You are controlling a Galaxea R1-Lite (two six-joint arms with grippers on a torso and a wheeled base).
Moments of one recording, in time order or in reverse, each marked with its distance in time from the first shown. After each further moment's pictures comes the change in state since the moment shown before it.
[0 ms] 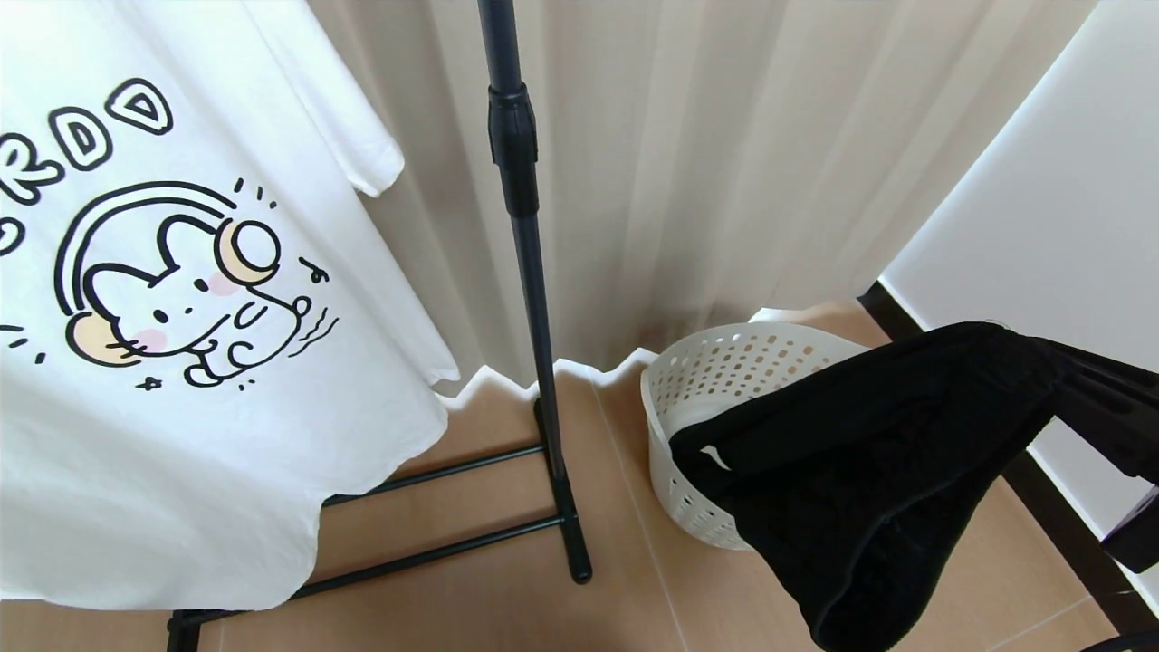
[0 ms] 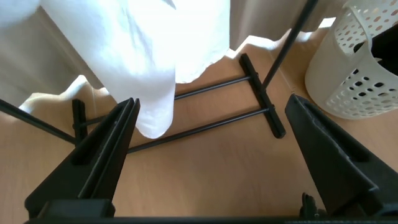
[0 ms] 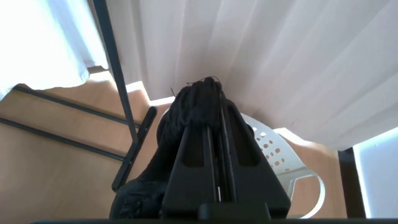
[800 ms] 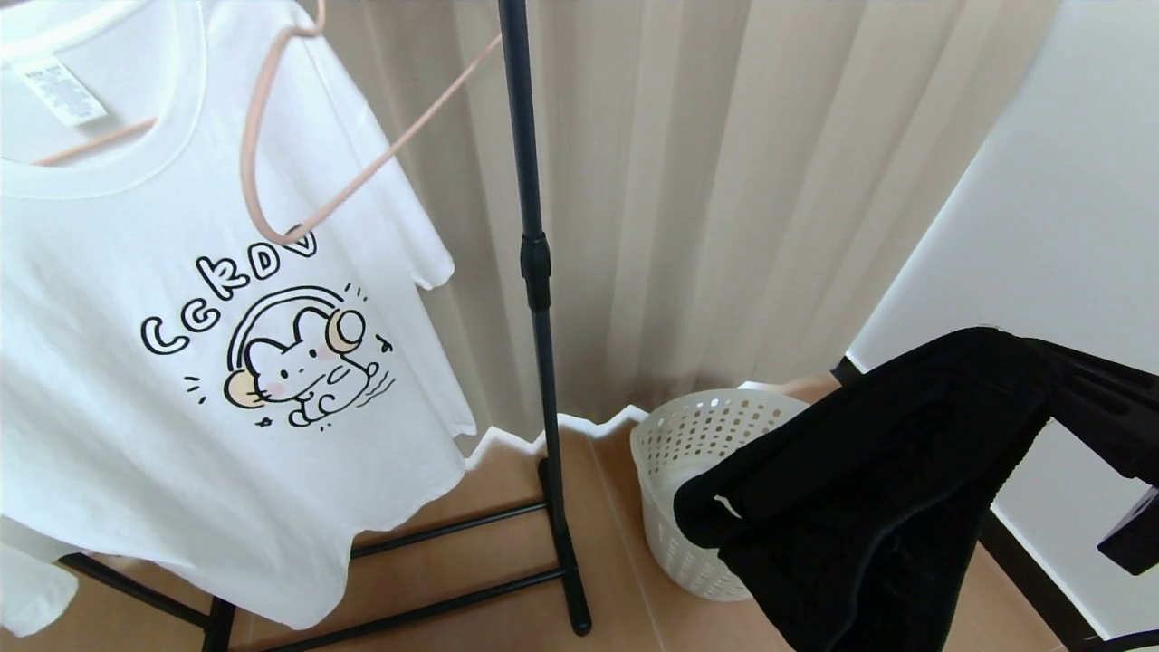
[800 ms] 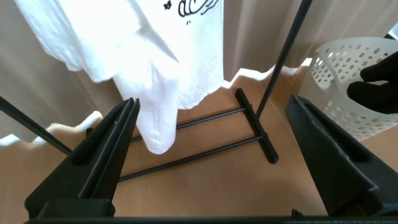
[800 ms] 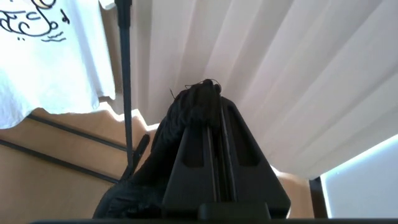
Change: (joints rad) left arm 0.000 0.000 0.000 0.000 0.000 0.000; right arm 0.000 0.003 -0.001 0.000 0.008 0.000
